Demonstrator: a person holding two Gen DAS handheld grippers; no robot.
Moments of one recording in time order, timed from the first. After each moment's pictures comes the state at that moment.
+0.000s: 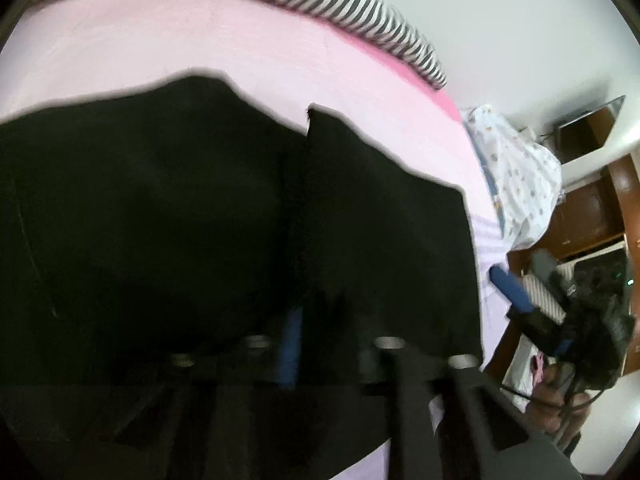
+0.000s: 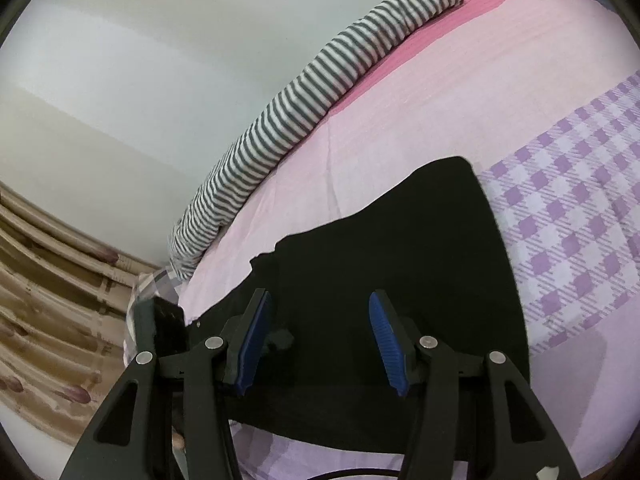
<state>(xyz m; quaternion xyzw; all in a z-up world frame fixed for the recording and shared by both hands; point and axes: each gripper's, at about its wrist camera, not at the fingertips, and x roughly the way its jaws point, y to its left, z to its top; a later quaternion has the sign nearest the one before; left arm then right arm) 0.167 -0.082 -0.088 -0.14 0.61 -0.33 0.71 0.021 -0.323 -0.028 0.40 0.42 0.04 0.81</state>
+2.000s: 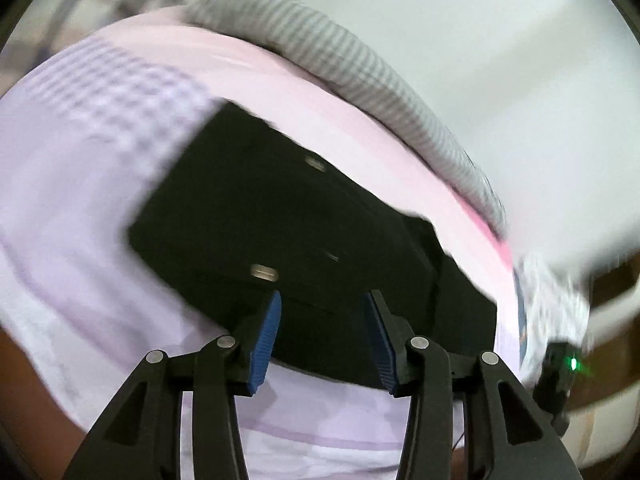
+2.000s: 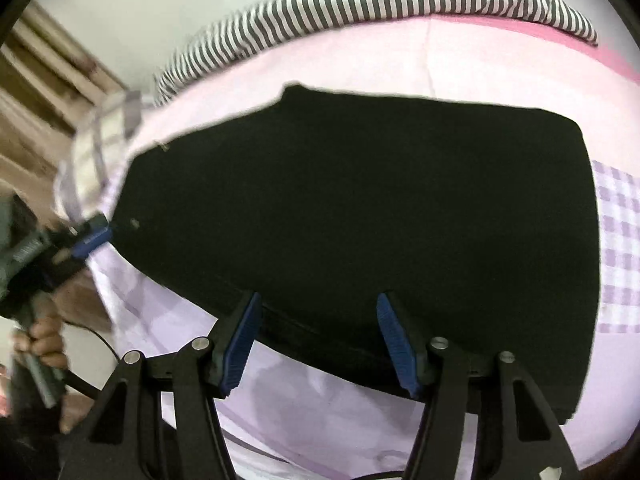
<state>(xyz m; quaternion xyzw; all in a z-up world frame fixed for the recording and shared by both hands) 0.101 0.148 -0.030 -0.29 0.50 -0.10 0.81 0.028 -0.193 -0.052 0.15 0.57 0.13 0.80</state>
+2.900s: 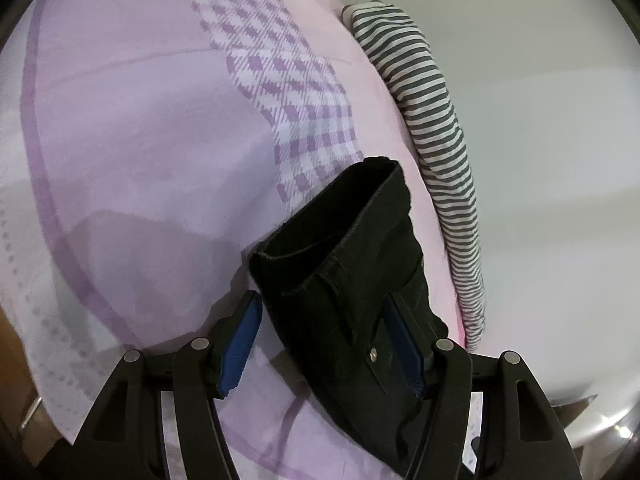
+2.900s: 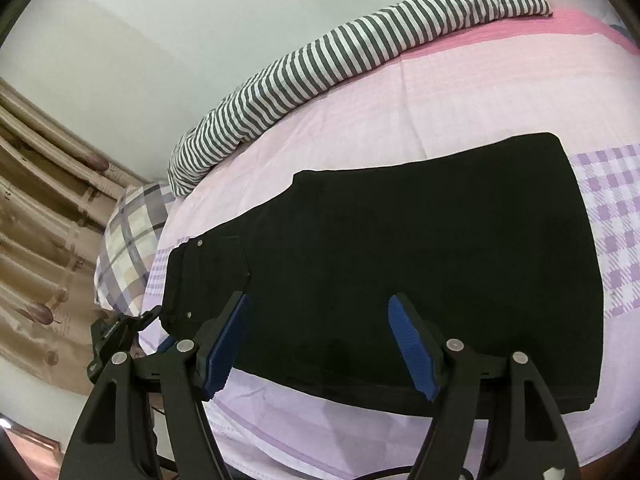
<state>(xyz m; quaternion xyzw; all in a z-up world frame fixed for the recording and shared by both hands) 0.102 0.239 -0.108 -0.50 0.45 -0.02 0.74 0.038 -0.216 -0.020 0.28 0.50 0.10 0.82</state>
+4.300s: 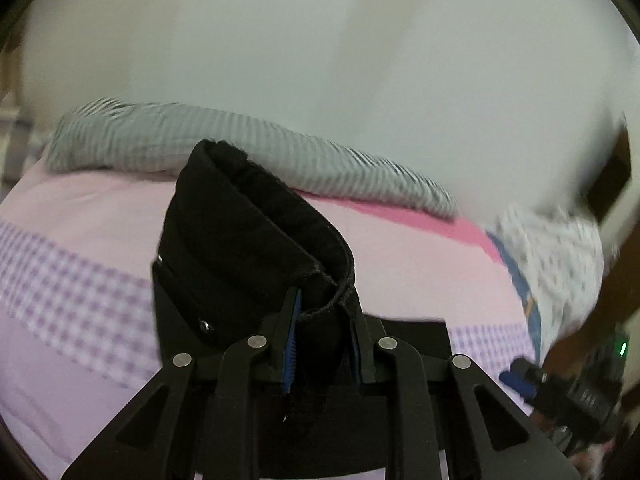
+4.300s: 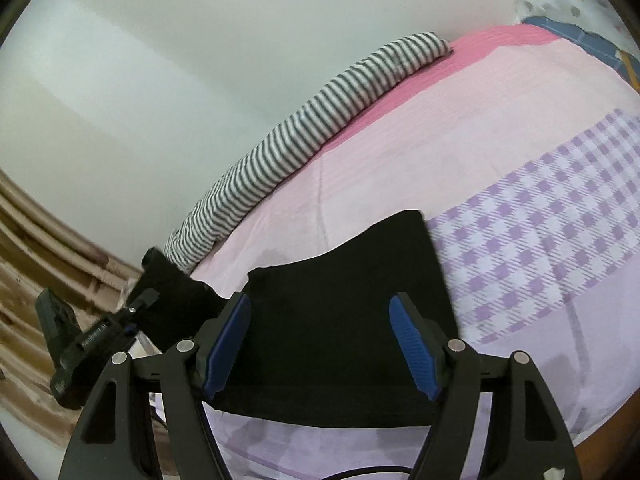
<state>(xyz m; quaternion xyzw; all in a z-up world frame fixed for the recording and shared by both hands) 0.141 -0.073 0.053 -0.10 0.41 -0.22 0.88 -0.022 -0.342 0.021 0.37 0.39 0.00 0.84</state>
